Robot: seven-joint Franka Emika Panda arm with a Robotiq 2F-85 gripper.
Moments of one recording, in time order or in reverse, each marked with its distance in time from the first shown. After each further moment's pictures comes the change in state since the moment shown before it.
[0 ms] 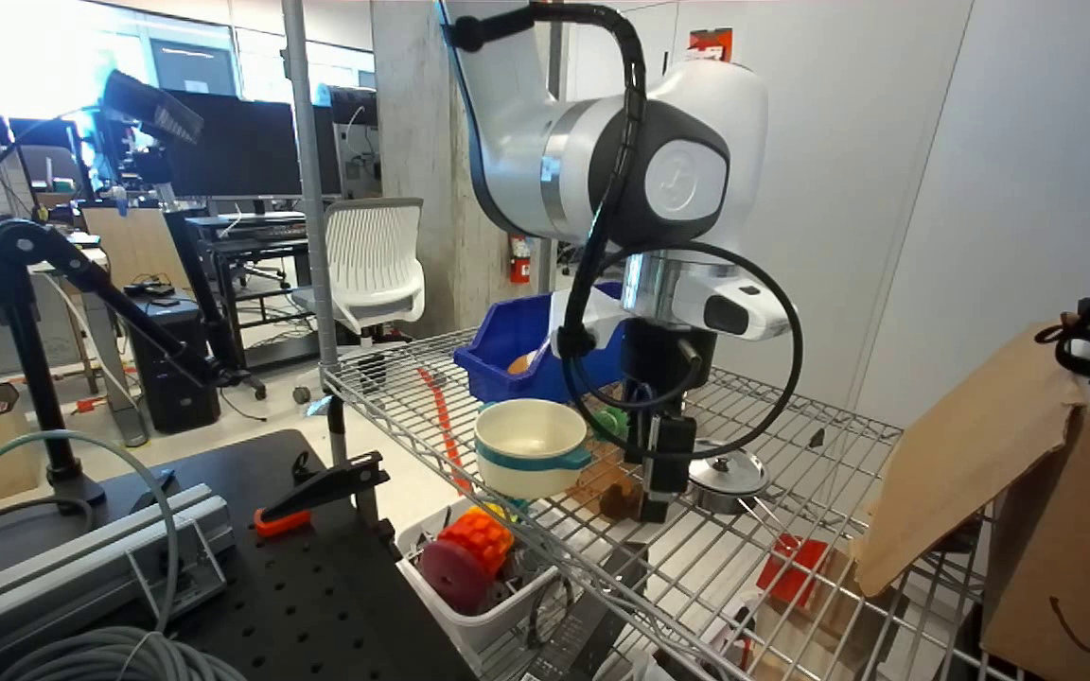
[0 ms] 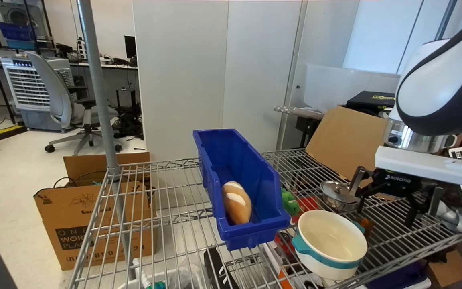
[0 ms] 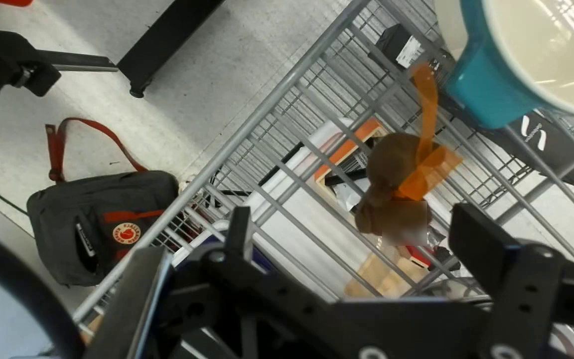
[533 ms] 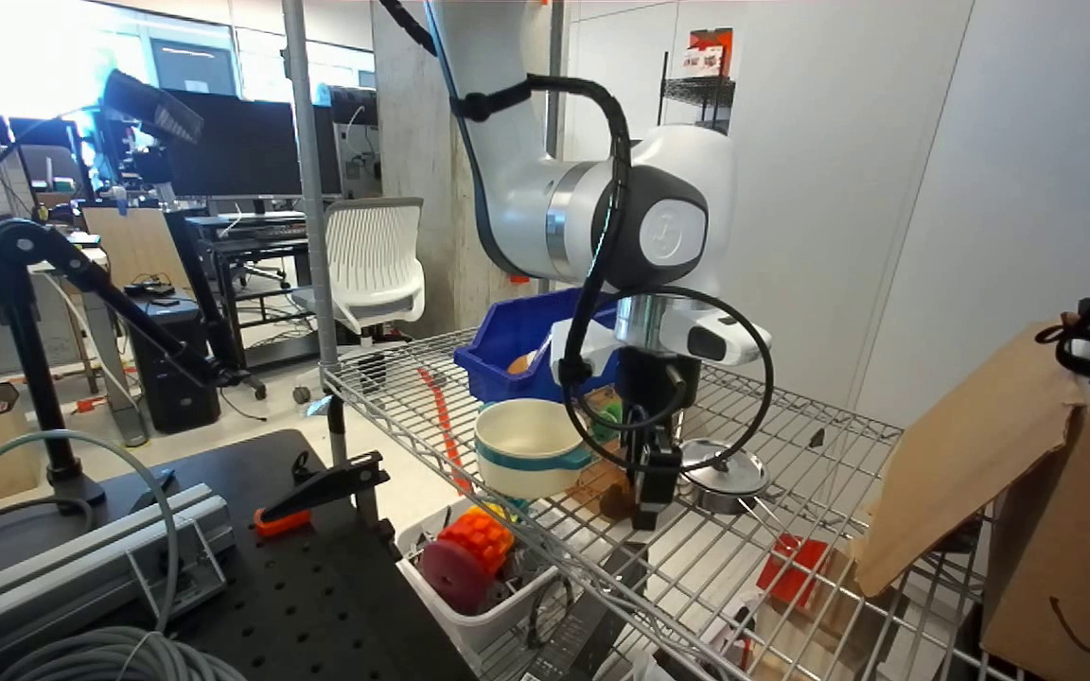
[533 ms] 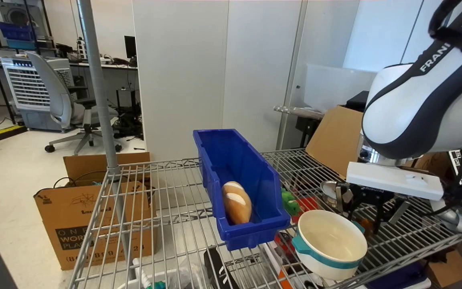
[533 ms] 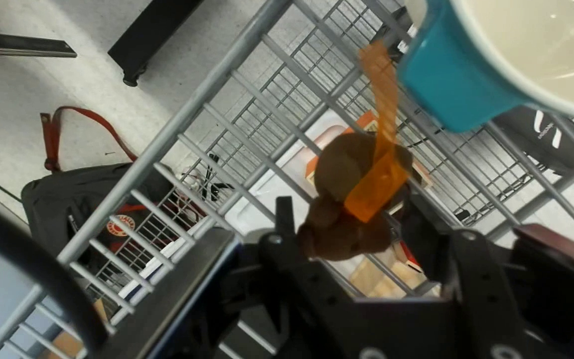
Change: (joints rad) arm 0.091 0.143 -0.047 0.131 -0.002 0.000 0.057
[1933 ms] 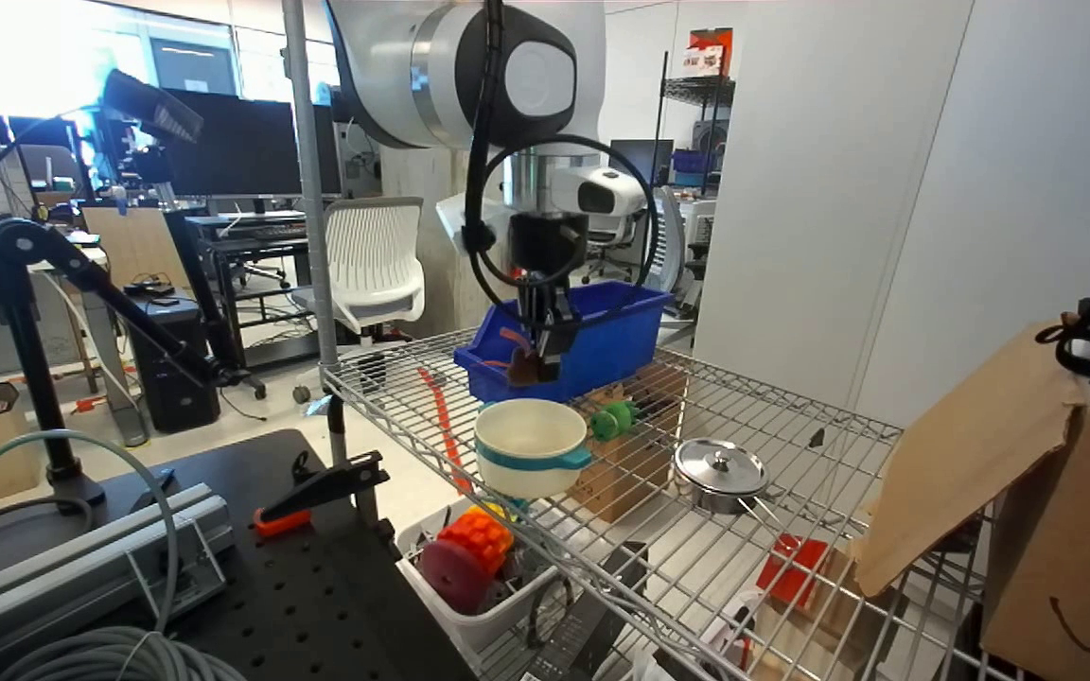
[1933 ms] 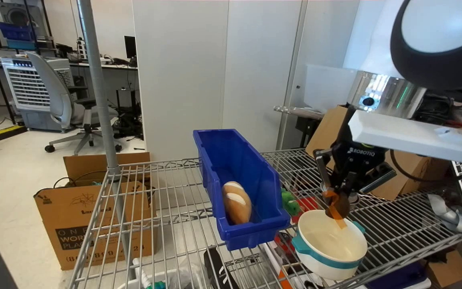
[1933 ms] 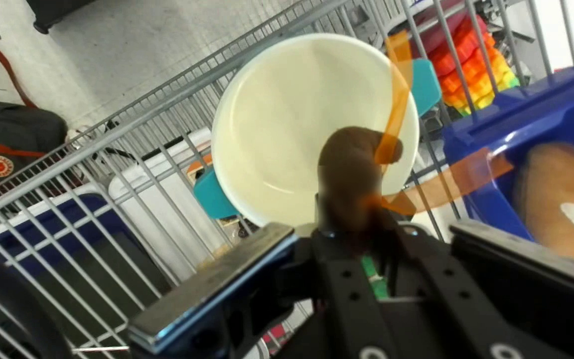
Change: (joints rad) arm 0.058 -0.338 0.143 -0.258 -0.011 0.081 -0.143
